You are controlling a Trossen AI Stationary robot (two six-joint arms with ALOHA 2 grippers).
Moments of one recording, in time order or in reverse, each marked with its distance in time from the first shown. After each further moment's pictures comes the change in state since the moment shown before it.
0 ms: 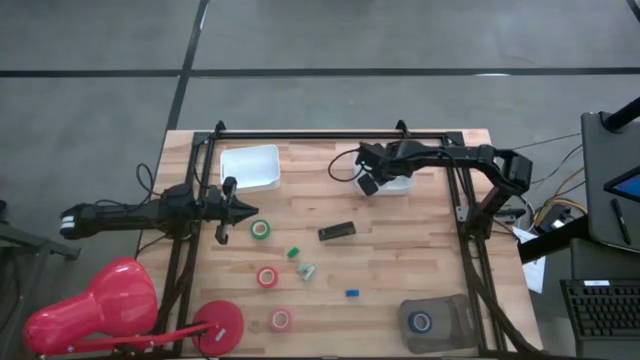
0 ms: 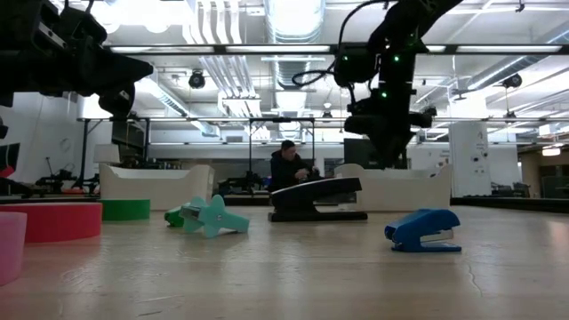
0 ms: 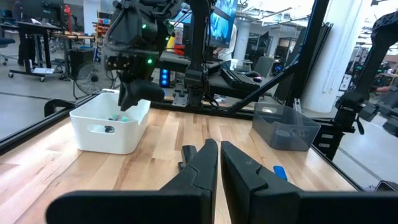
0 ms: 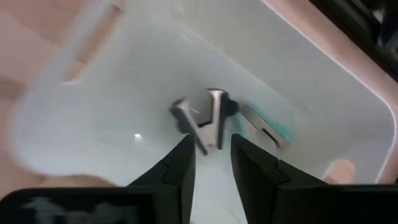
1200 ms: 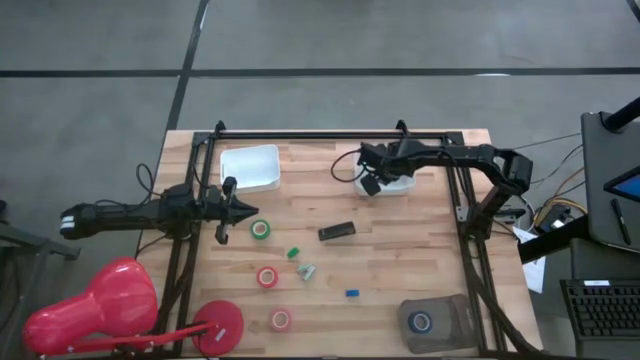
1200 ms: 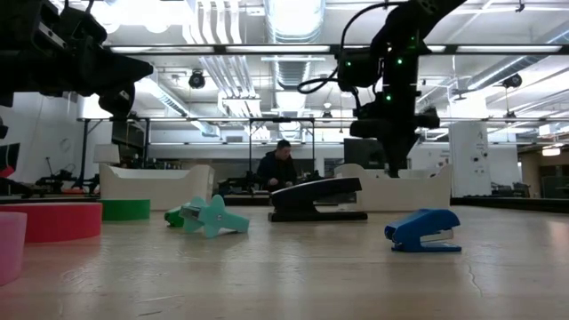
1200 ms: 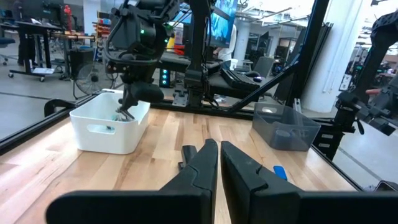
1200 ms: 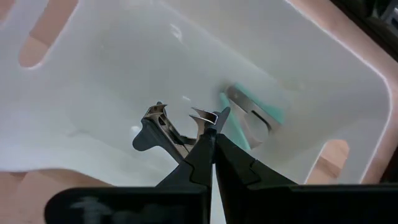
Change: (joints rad) left arm 0.000 0.000 0.000 0.000 0.000 0.000; right arm -0.025 -0.001 -0.025 -0.036 -0.003 0.045
